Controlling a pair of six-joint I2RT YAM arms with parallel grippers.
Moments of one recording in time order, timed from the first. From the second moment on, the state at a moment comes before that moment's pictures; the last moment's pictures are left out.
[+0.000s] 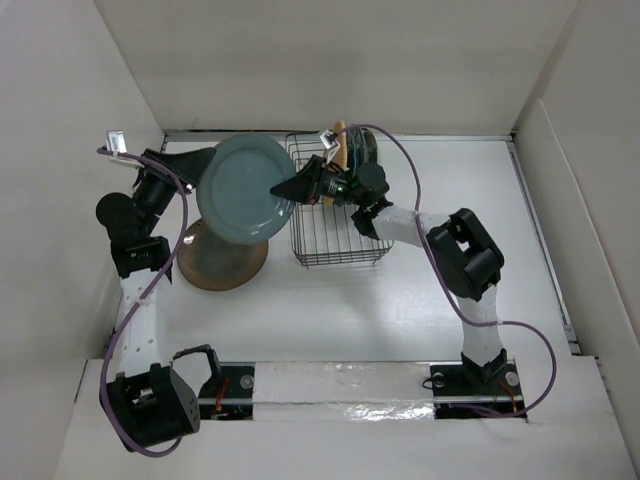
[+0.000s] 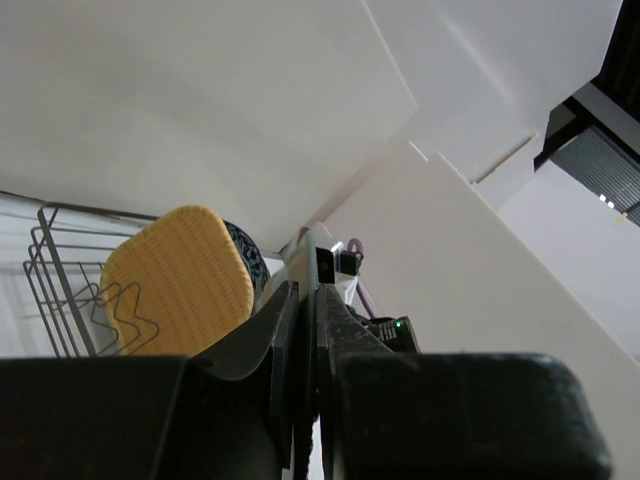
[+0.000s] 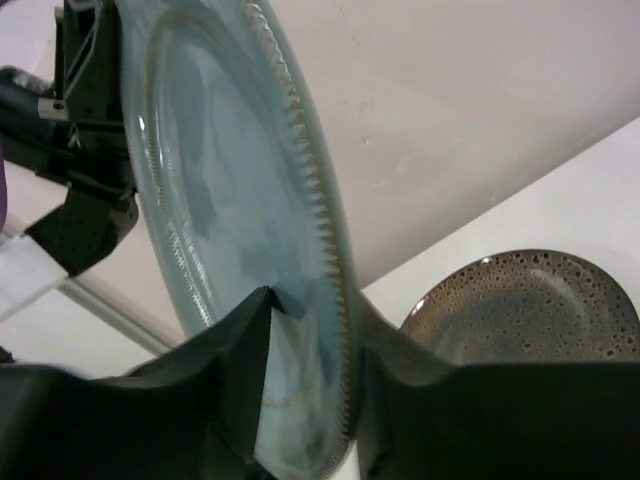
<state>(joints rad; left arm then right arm) 0.25 1.01 0.85 0.57 0.73 -1.15 0.66 2.06 1.40 1.10 -0.71 1.00</state>
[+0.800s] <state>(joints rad) 0.25 0.76 0.77 0.26 0.57 -0.90 0.56 1.53 1.10 0.57 -0.56 0.76</state>
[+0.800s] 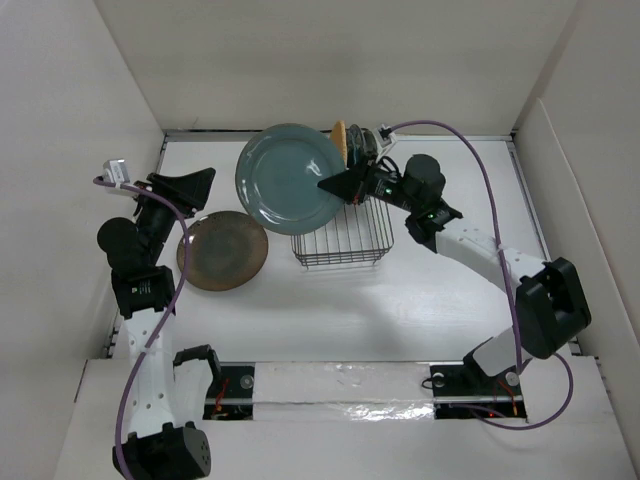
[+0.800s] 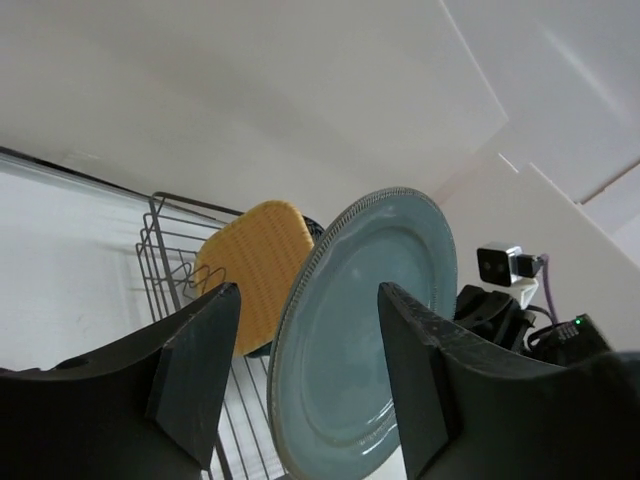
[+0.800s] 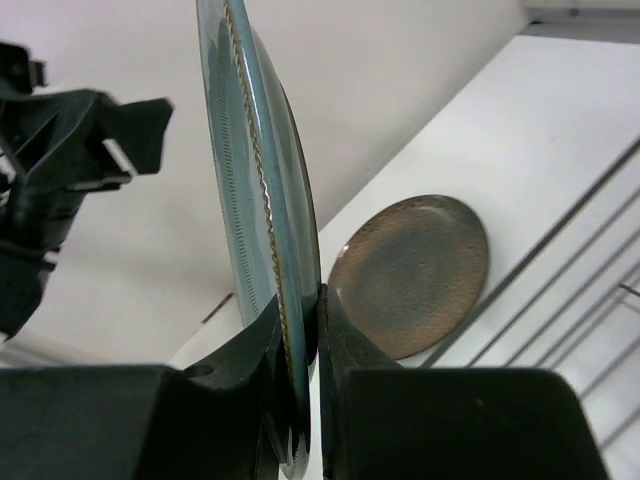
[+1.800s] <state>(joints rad) -0.40 0.79 0.78 -0.21 0.18 -0.40 0.72 1.95 1.90 -0.48 0.69 0.52</state>
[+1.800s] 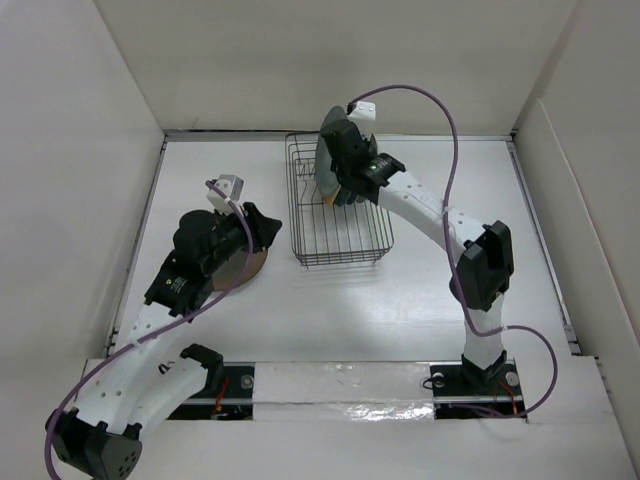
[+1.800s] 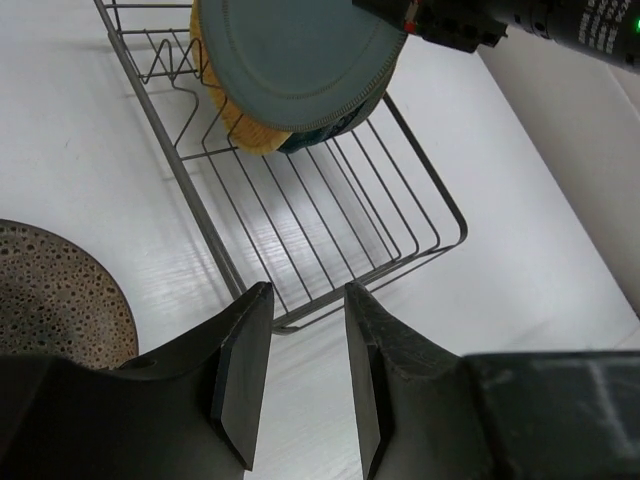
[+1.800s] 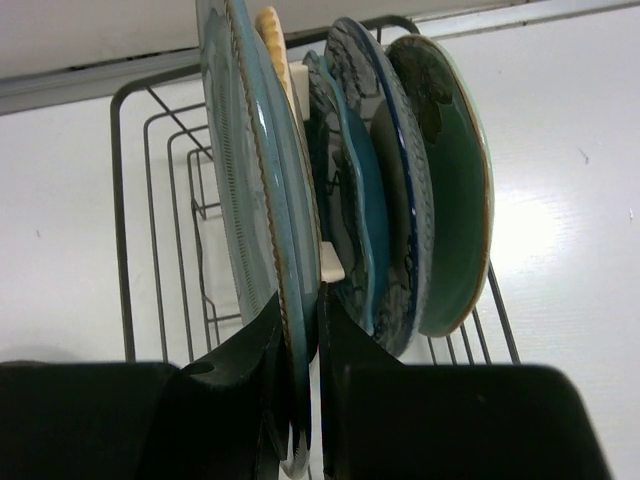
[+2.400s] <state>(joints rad) -0.47 0.81 0.78 -0.28 0.06 -0.35 0.76 2.17 2.14 -0.57 0.81 0.44</state>
